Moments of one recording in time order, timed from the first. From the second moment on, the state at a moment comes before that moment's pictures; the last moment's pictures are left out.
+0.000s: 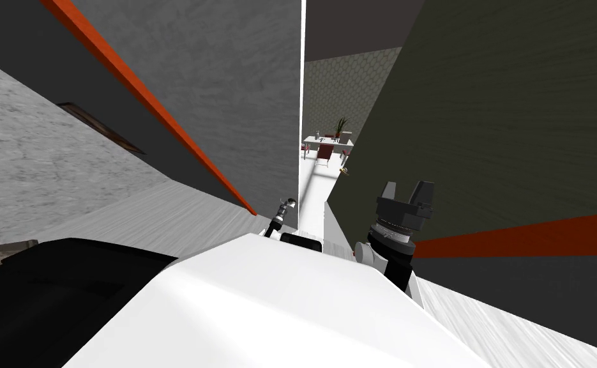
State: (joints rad) arm 0.10 0.05 -0.16 -0.93 0.03 -0.73 -0.01
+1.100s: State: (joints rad) arm 0.06 0.06 -0.06 -0.89 0.07 -0.73 -0.05
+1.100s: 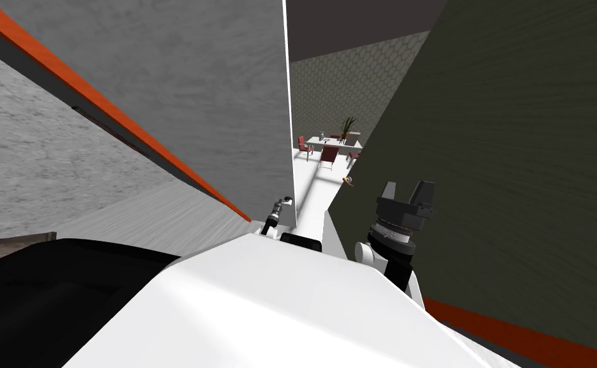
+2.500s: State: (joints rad) arm 0.04 0.00 0.11 -0.87 0.14 -0.74 -0.12
